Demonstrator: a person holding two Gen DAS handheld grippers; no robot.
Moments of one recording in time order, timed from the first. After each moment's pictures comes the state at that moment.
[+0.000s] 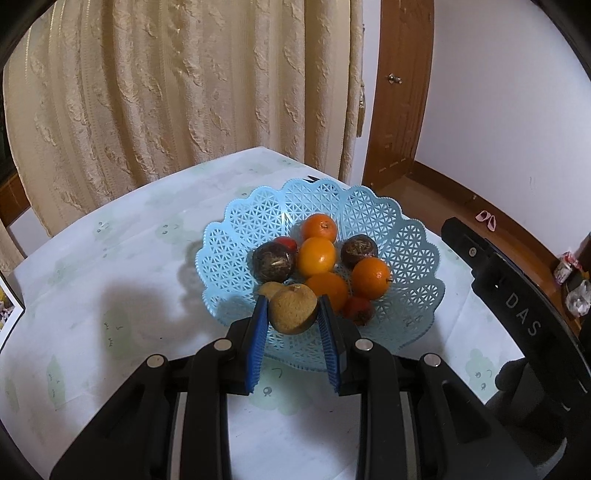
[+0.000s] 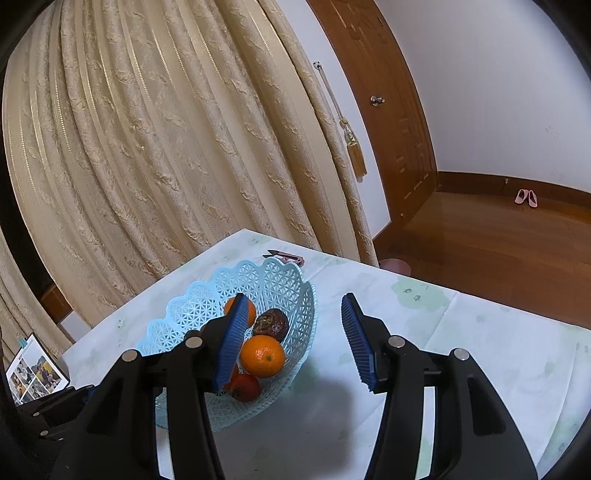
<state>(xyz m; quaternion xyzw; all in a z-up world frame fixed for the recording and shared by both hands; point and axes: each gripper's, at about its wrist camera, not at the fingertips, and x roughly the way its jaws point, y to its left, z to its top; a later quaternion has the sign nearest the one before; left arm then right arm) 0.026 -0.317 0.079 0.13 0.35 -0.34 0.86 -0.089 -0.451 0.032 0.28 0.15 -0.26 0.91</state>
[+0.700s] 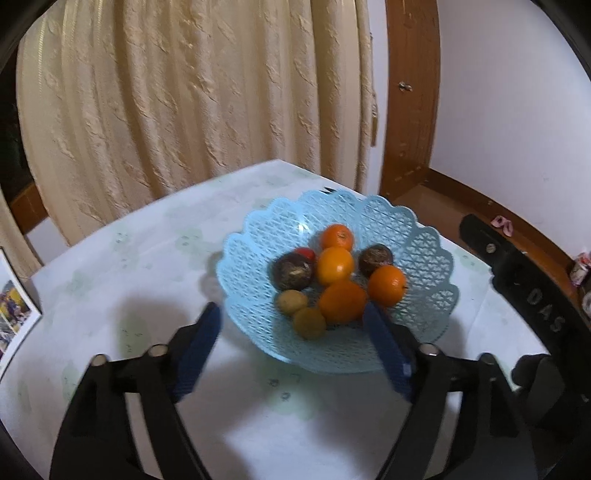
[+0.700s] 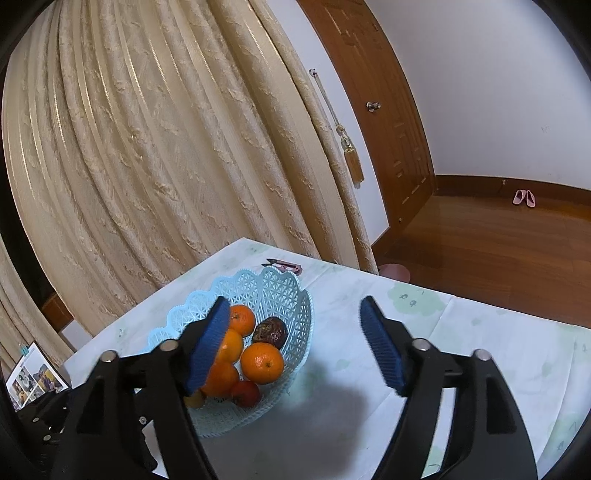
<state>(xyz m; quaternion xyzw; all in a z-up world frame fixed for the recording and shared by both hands) 0.021 -0.310 0.082 0.15 0.31 -0.30 0.89 -0.096 -0.453 0.036 0.28 0.13 -0.27 0.91</state>
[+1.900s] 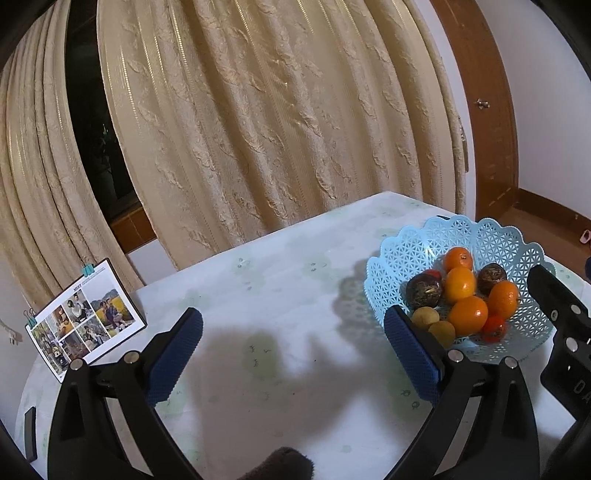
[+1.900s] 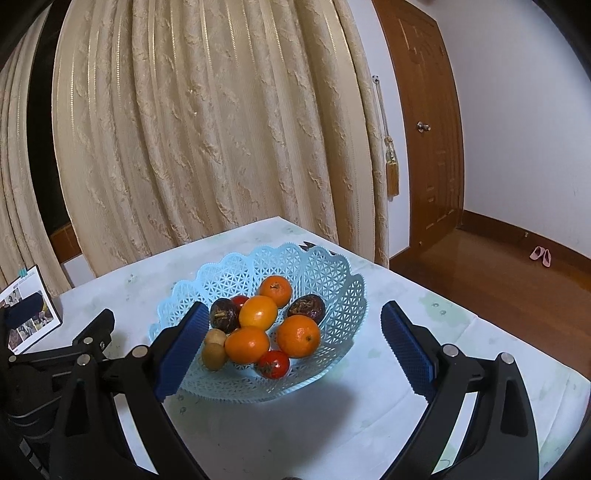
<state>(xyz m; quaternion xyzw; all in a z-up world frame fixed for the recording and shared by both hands) 0.025 -0.262 0.089 0.19 0.22 -0.13 0.95 -0.075 -0.404 0.039 0.17 0.17 -0.22 0.95</state>
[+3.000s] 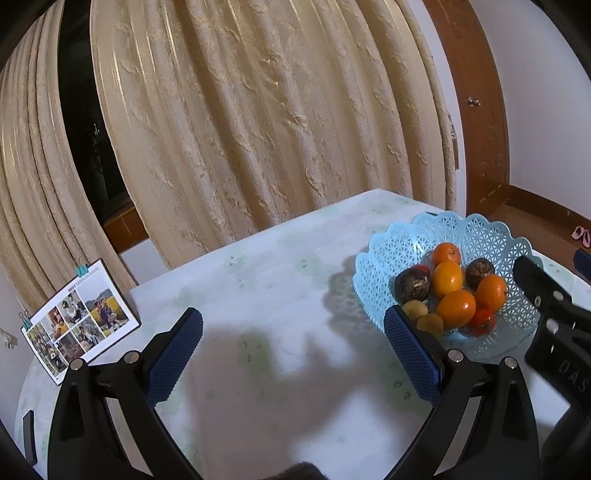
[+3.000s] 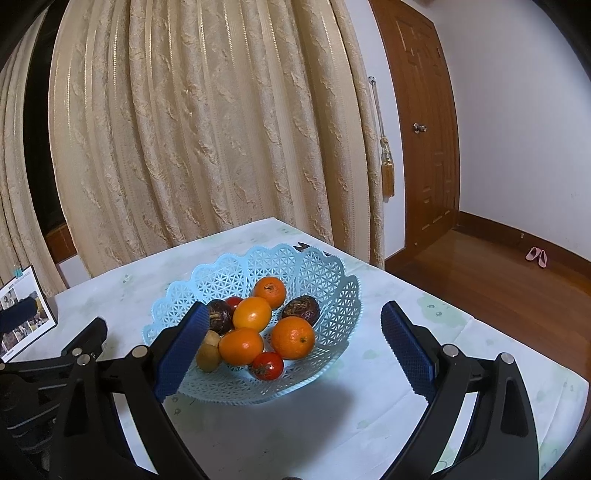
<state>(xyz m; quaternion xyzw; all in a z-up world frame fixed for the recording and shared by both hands) 0.017 -0.257 0.090 0.19 0.23 -0.15 0.94 -0.077 -0.409 0.034 0.17 0.17 -0.23 0.95</state>
